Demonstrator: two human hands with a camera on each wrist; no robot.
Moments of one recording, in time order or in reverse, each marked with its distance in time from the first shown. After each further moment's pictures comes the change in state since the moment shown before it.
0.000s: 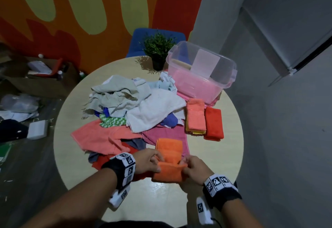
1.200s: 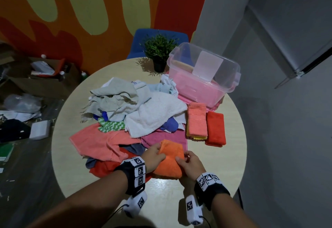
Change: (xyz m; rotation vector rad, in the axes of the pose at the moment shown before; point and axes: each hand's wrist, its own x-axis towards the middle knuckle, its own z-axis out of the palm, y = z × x) left_hand 0.048 0.017 0.015 -0.297 0.407 -0.104; right_hand 0.052 0.010 0.009 0.299 0.223 0.134
